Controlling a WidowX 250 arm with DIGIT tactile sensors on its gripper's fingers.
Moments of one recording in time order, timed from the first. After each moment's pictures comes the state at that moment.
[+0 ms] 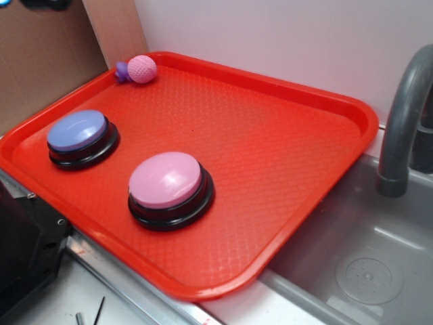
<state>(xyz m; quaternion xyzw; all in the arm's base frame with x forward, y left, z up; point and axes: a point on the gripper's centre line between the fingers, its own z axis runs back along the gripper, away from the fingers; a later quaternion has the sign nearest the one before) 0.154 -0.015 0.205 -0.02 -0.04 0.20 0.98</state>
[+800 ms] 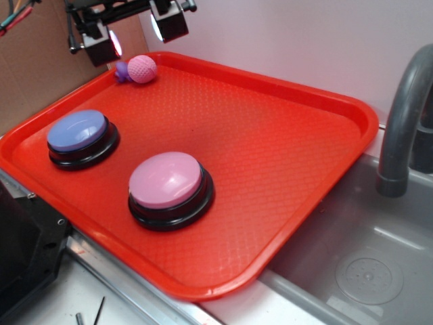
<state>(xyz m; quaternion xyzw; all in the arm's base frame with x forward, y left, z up) 0.255 0.030 0.114 0.01 -0.13 0.57 0.81</state>
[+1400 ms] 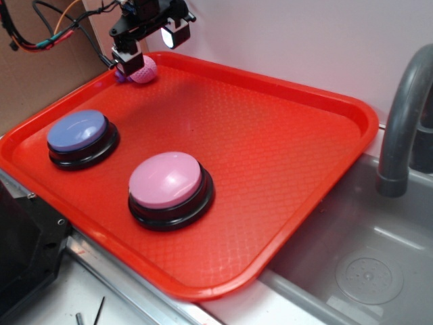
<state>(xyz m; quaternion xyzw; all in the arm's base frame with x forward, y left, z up) 0.306 0.105 0.067 0.08 -0.17 0.69 0.70</state>
